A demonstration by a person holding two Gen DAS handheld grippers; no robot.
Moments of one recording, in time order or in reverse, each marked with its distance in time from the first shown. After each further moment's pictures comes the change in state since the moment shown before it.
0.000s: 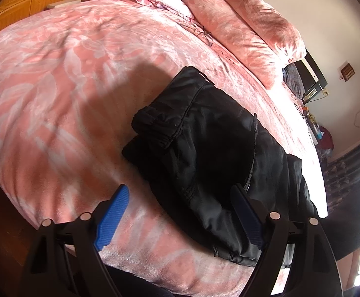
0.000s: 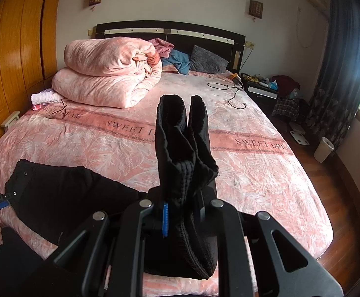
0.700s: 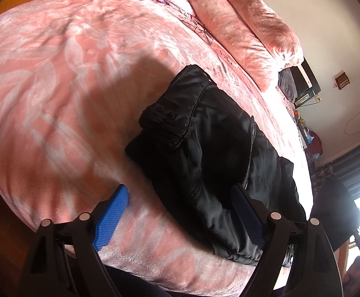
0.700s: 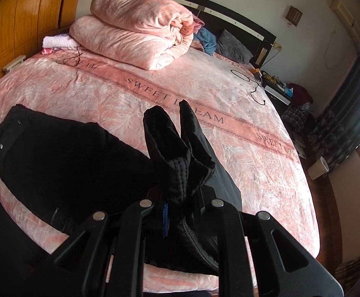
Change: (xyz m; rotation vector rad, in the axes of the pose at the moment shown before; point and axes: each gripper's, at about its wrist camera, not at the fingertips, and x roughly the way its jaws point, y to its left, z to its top) left arm 0.002 0.017 0.003 -0.051 0.027 -0.081; right arm 0.062 0.118 -0.029 -0.246 0.146 -0.040
